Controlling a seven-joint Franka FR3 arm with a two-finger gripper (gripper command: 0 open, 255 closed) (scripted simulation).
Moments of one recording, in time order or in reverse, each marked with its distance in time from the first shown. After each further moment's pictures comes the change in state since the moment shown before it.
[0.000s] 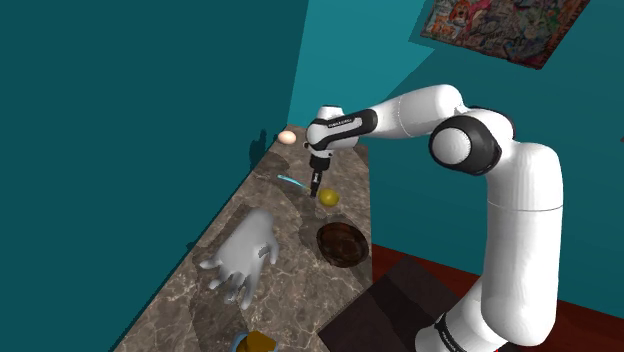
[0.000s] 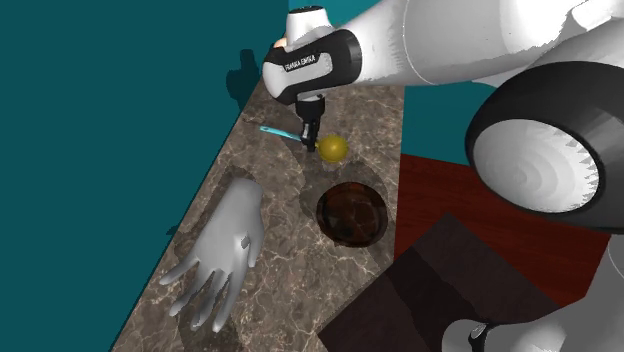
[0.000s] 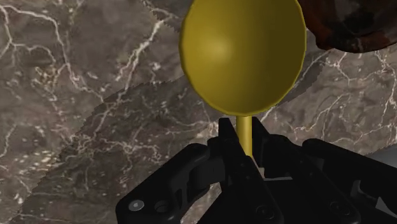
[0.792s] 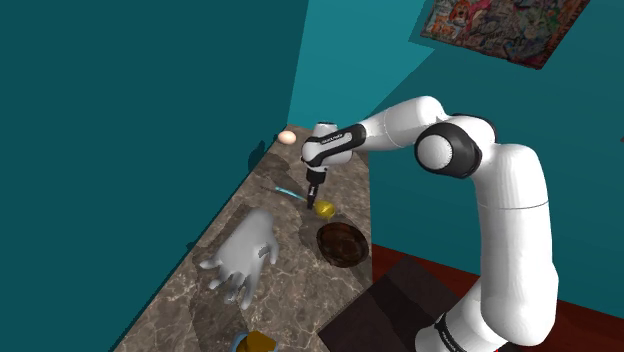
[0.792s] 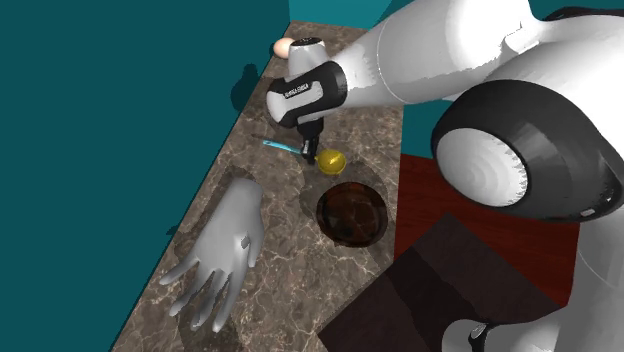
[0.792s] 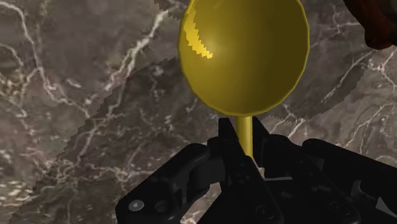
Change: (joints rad) arm -0.005 0.097 0.011 -0.016 0.019 0.112 -0.015
